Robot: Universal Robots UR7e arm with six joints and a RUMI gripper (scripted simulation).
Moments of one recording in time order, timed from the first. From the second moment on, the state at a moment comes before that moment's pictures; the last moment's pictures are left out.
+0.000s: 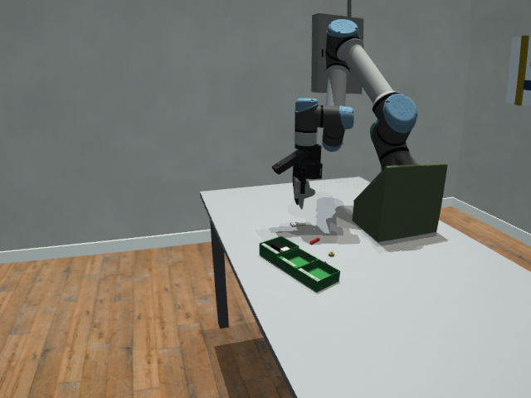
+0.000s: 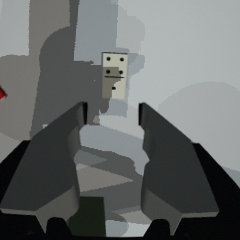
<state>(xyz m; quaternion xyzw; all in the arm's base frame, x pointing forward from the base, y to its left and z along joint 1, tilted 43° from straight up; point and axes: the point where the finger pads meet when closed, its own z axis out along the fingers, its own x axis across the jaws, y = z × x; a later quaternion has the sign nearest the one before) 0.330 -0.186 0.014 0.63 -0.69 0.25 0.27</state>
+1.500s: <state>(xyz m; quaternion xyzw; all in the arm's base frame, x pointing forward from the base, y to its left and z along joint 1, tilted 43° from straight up) 0.327 -0.210 -0.011 0.61 -0.70 0.25 0.27</state>
